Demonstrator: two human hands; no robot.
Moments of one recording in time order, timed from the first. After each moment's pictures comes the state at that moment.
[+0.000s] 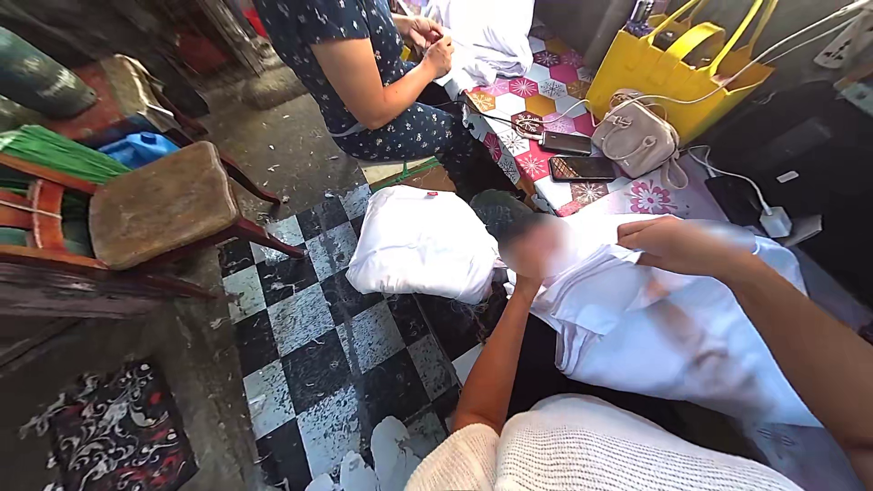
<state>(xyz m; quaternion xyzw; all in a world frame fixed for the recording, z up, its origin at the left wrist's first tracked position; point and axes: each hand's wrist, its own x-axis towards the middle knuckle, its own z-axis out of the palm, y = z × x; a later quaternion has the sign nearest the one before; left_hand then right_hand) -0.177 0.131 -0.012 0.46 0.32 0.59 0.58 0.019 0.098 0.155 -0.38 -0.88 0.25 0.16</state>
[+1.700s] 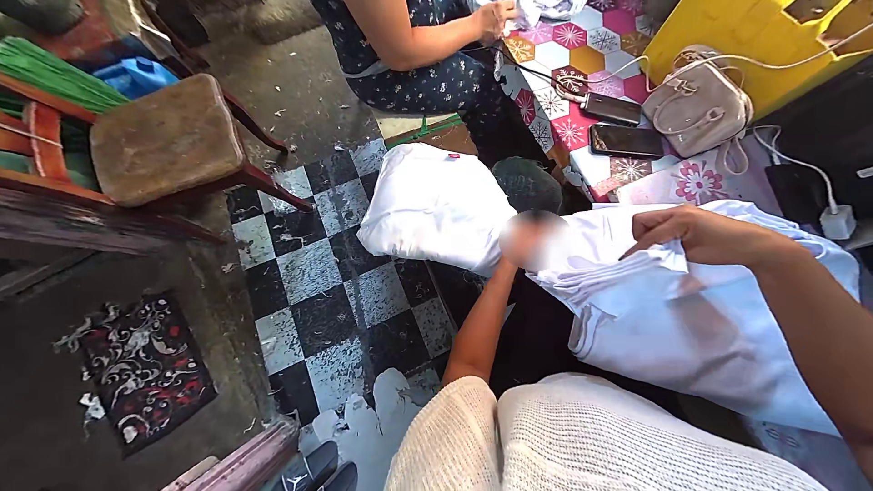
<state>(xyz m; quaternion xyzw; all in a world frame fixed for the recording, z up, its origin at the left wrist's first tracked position) -0.228 0.173 -0.087 0.56 0.52 0.22 0.61 -0.001 0.125 0.137 -0.32 -0.87 0.36 0.11</state>
